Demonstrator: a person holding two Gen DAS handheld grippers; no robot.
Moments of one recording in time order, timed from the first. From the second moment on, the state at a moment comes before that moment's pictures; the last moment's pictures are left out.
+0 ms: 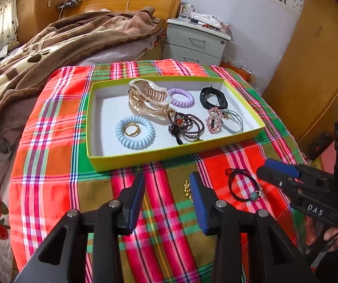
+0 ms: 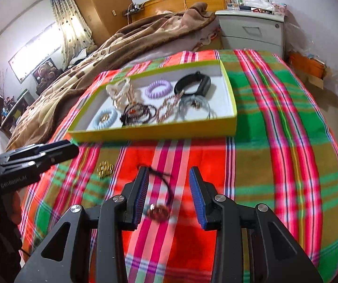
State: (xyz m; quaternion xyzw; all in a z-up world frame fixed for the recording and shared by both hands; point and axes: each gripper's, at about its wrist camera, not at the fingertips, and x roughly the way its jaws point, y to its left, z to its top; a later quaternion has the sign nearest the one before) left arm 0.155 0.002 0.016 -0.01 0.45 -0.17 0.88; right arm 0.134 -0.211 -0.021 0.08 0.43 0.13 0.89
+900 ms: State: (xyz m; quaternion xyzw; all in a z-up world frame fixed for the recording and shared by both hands) left arm 0.135 0.004 0.013 0.02 0.44 -0.14 0.89; right arm 0.117 -0.177 -0.040 -0.02 0.44 0.08 0.89
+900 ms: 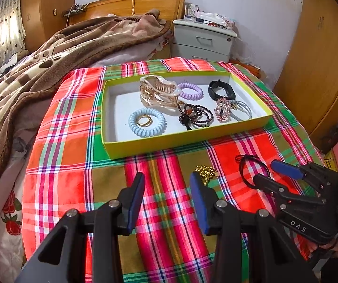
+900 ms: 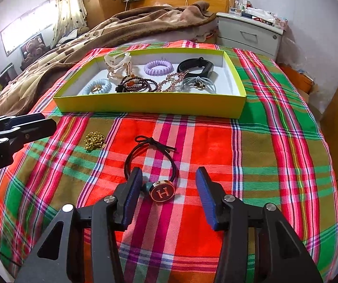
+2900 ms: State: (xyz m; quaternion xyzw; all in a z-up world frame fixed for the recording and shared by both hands) left arm 0.152 -0.058 -0.020 0.07 0.47 -0.16 0.87; right arm 0.094 -0.262 -0.028 0.05 0.41 0.04 0.91
